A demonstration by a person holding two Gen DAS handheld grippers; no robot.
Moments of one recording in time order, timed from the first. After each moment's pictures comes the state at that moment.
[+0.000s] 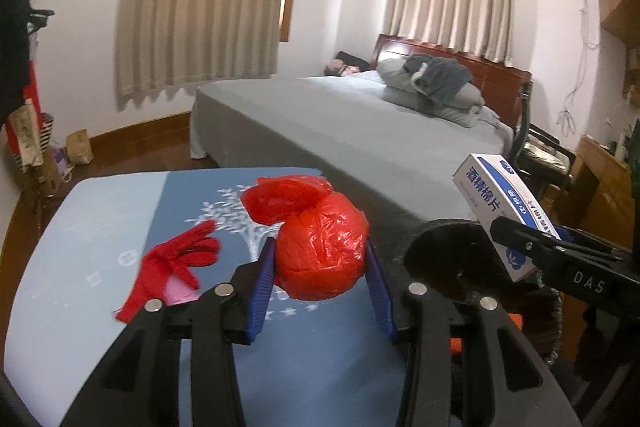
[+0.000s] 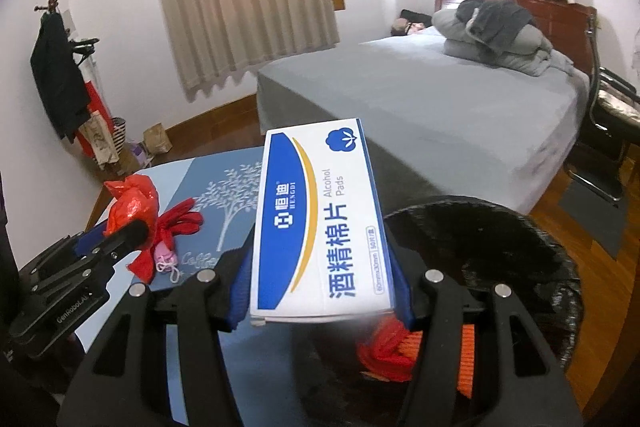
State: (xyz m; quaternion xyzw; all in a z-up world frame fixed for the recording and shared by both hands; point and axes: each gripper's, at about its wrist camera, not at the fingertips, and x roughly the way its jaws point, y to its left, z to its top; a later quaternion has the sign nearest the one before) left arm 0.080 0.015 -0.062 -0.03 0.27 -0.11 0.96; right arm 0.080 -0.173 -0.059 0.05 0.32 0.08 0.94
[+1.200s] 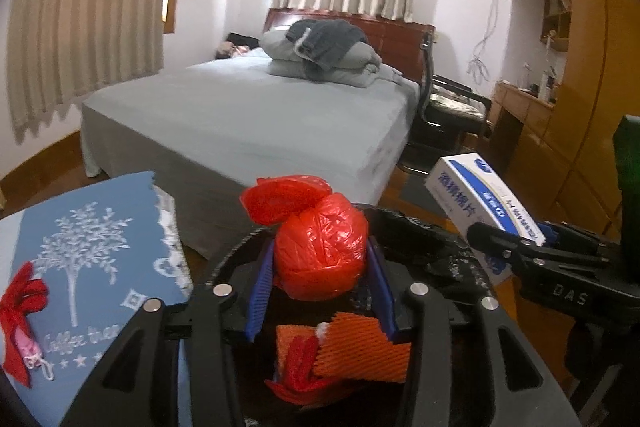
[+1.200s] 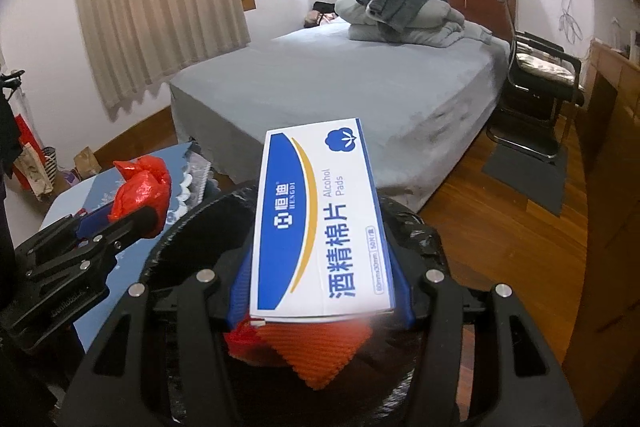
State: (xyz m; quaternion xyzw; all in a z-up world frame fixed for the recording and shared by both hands) left arm 0.121 -0.161 -0.088 0.02 0.29 -0.29 0.91; right arm 0.058 -0.324 -0.098 0.08 0.33 -0.06 0.94
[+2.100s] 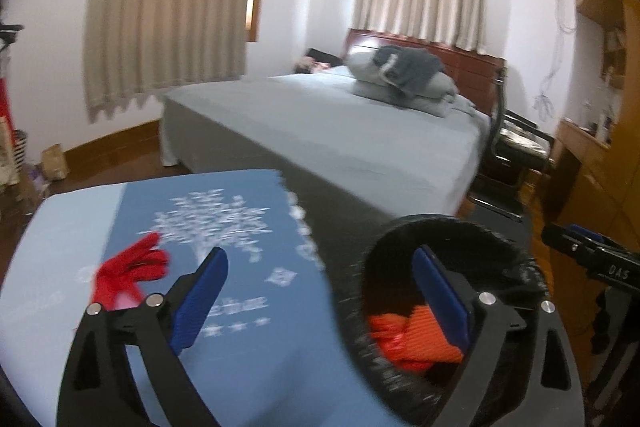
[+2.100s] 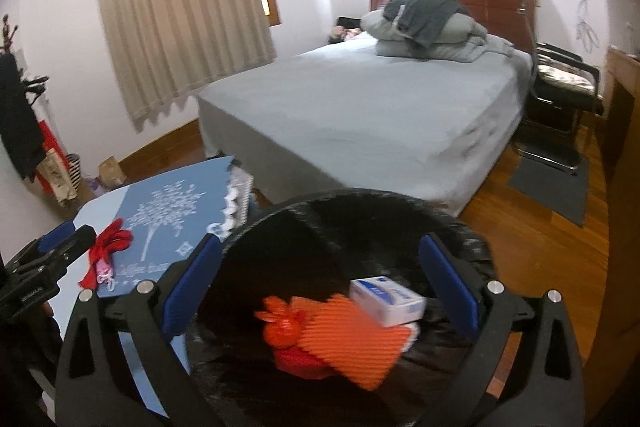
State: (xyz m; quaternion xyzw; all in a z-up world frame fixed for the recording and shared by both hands) left arm 0.092 -0.020 -0.065 -0.01 0.27 -0.14 0.95; right arm 0.059 -0.274 -0.080 0.09 0.30 -0.01 0.95
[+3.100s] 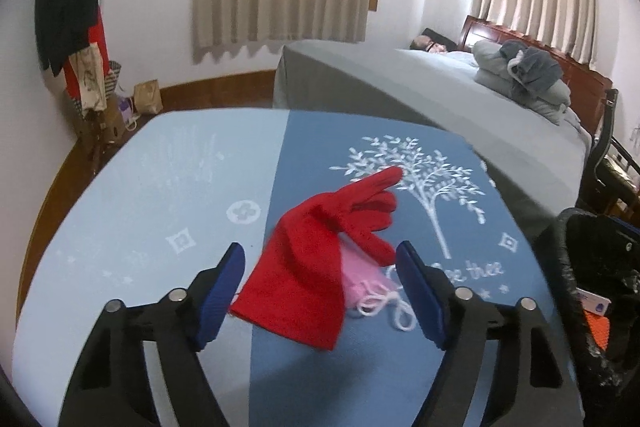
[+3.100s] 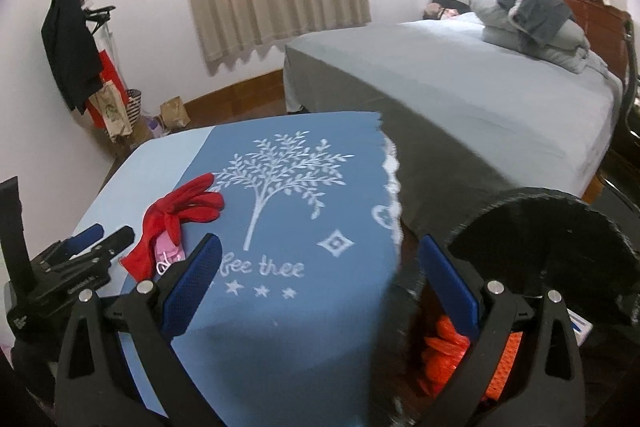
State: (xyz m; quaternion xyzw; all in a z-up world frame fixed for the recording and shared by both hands) left arm 0.131 0.156 -0.145 -0.06 0.33 0.04 0.94; right arm 0.150 -0.081 -0.121 0.03 0.35 0.13 0.93
